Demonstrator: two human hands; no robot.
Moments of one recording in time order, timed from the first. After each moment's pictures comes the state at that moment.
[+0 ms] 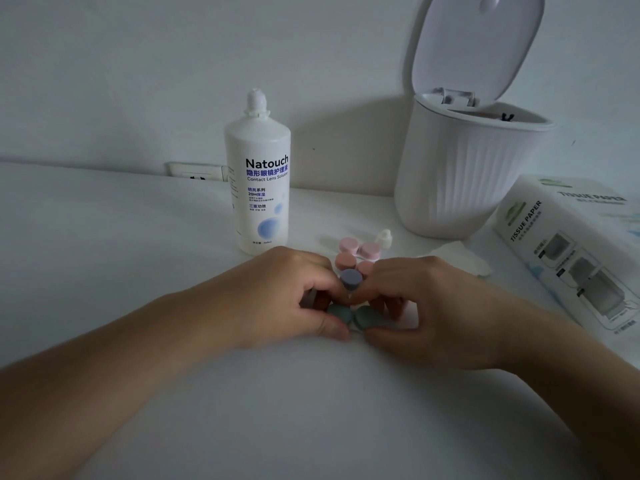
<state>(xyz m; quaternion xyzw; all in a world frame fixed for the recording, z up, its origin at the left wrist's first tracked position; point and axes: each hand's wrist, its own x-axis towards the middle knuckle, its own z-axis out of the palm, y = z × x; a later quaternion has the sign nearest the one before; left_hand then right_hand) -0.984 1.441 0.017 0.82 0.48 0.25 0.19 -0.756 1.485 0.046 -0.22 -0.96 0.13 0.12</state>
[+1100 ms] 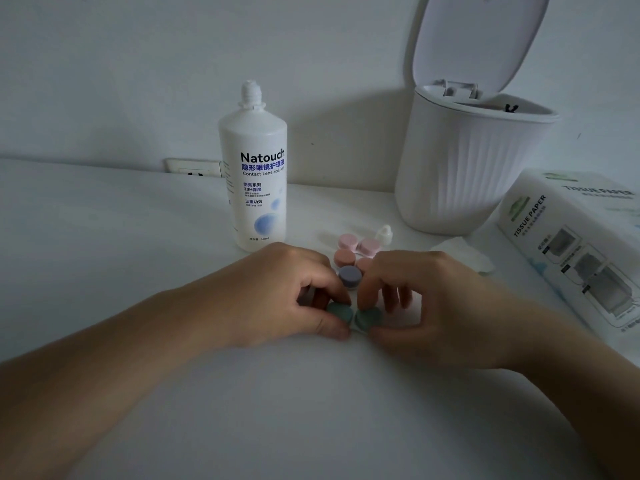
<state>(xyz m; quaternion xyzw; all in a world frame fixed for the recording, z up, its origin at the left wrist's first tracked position) -0.983 1.440 0.017 0.81 0.50 0.24 0.20 -0.753 1.484 0.044 -0.24 -0.94 0.18 0.16</state>
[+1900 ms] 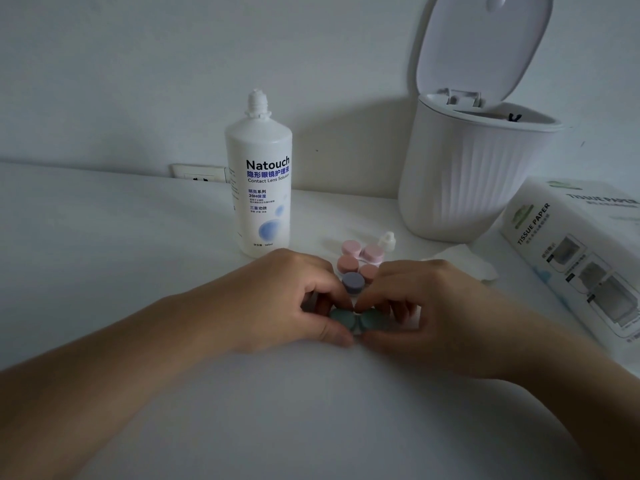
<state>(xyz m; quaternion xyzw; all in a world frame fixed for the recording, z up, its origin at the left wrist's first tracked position) -0.983 1.441 0.017 0.81 0.49 0.24 0.21 -0.756 1.485 0.043 -0.23 -0.95 0.13 0.15</state>
